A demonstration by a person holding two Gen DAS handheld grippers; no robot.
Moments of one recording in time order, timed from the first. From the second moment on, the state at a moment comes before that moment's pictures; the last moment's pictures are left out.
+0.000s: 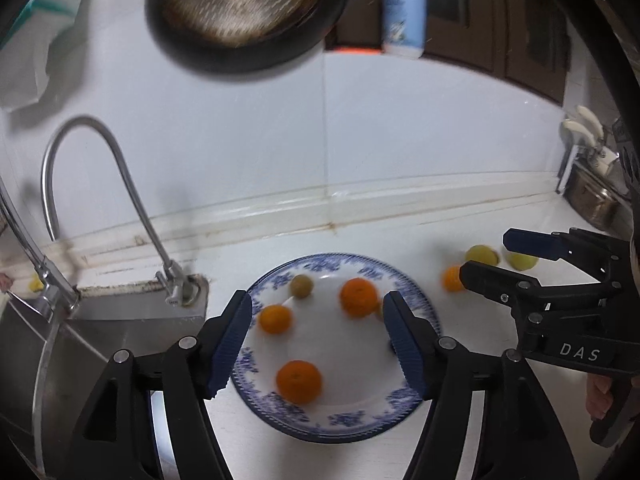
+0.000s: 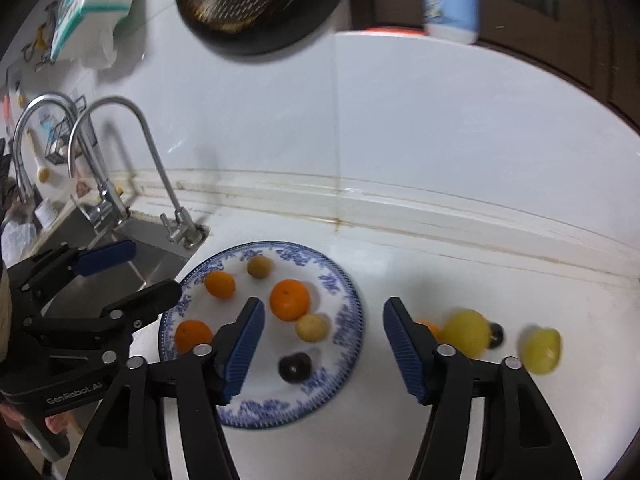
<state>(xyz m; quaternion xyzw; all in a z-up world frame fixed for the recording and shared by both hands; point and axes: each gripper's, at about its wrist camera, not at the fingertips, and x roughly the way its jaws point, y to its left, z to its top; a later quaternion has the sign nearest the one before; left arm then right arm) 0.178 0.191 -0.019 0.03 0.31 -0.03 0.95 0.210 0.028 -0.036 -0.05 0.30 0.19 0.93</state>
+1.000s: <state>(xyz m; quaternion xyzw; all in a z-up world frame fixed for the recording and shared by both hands) 0.200 0.071 -0.033 0.08 0.34 -0.11 0.93 0.185 -0.115 -0.033 -0.02 0.30 0.03 0.95</state>
